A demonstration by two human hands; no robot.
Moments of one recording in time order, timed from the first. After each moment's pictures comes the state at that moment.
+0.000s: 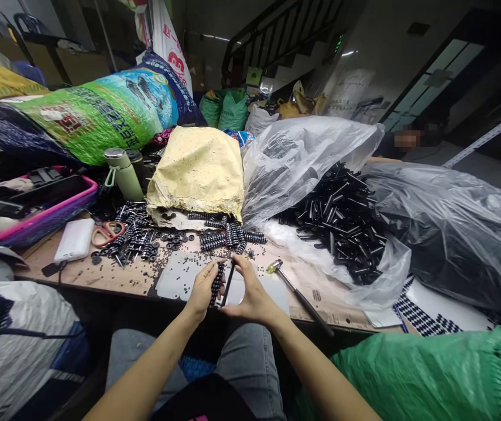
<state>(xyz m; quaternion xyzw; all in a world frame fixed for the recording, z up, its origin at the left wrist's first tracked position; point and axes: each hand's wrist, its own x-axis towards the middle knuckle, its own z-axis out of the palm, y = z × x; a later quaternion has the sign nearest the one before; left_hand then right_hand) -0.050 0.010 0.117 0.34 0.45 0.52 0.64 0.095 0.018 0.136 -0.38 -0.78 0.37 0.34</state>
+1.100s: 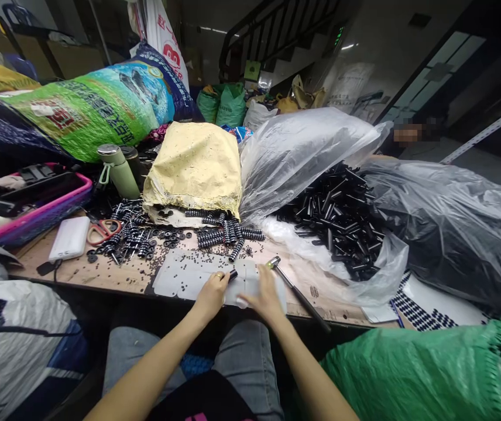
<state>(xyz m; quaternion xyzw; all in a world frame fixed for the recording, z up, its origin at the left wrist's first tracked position) -0.035 0.015 0.038 0.80 0.53 0.24 0.16 0.147 0.010 0.049 -0.61 -0.72 0.18 0.27</state>
